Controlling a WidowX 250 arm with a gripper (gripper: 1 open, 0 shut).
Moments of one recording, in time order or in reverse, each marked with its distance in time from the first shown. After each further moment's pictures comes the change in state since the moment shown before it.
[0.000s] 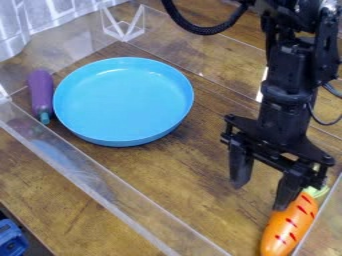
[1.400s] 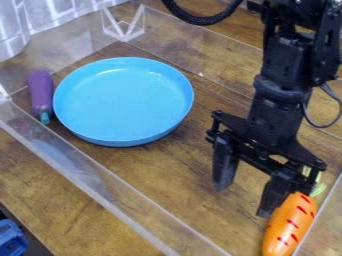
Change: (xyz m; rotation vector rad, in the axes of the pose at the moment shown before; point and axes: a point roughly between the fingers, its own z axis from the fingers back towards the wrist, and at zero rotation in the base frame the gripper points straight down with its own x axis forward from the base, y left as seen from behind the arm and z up) arm -0.021 0.001 0.012 0.061 0.088 0.003
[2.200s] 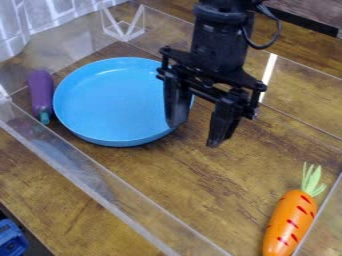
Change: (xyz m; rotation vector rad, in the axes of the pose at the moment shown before) arm -0.017 0.030 0.026 0.023 -0.003 0.030
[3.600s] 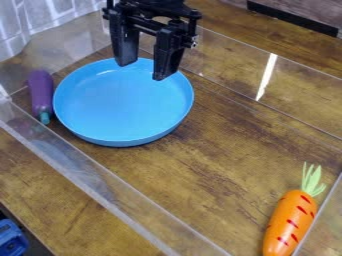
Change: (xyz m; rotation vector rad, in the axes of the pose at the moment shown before) arm -0.001 0.104 0.052 0.031 -0.104 0.124
